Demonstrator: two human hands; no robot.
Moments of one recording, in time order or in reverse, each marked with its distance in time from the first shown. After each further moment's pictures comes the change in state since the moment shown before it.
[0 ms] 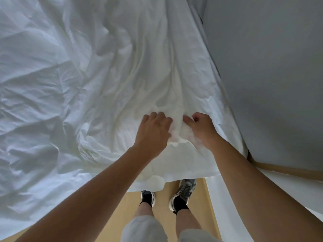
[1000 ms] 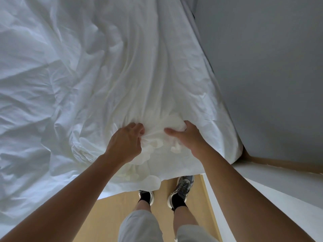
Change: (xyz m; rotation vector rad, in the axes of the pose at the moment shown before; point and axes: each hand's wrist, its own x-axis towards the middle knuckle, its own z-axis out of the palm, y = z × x) left_hand -0.041 -0.043 0.001 -0.267 -0.119 -0.209; right_hand -0.037 0.008 0.018 0.209 -0.193 0.189
